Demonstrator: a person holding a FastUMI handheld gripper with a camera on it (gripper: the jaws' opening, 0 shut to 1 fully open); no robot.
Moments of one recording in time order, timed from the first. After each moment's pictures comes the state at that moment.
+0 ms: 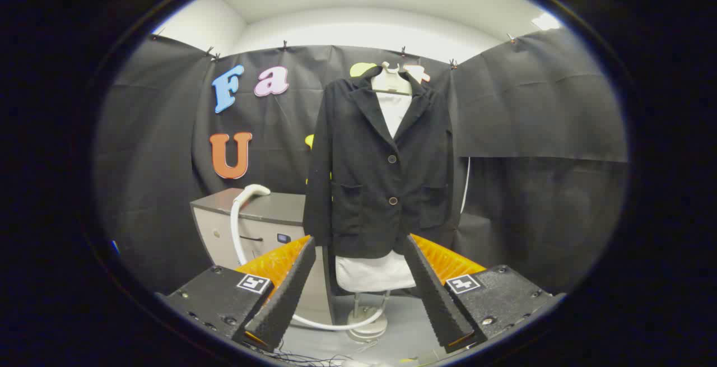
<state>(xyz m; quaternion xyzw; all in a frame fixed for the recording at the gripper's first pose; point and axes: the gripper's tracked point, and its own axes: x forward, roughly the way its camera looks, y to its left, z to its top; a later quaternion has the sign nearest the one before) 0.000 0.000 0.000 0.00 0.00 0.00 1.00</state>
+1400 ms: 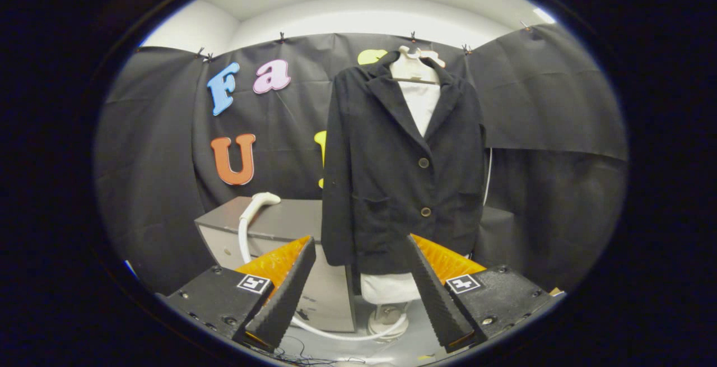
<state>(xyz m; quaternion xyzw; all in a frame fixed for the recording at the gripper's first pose) 0.100 0.063 0.057 0.02 0.03 0.04 1.00</state>
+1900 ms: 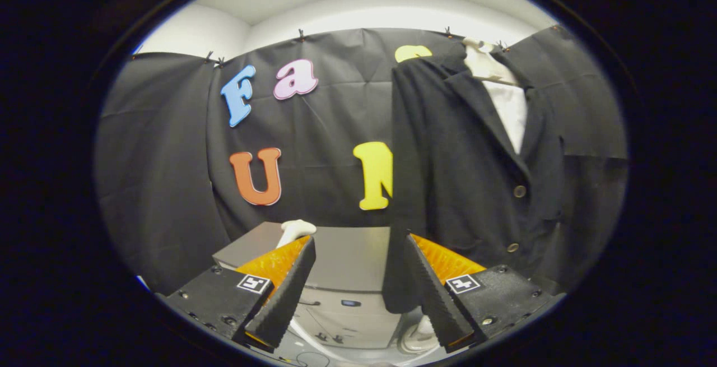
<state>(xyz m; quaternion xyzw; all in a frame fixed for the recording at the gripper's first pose) 0.230 0.205 0.104 0.04 0.03 0.12 0.99</state>
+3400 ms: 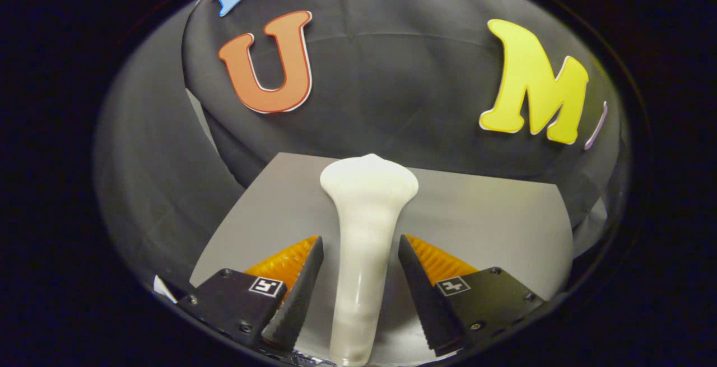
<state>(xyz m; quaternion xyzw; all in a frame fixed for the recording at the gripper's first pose) 0.470 0.453 -0.038 -0.03 0.33 0.17 0.93</state>
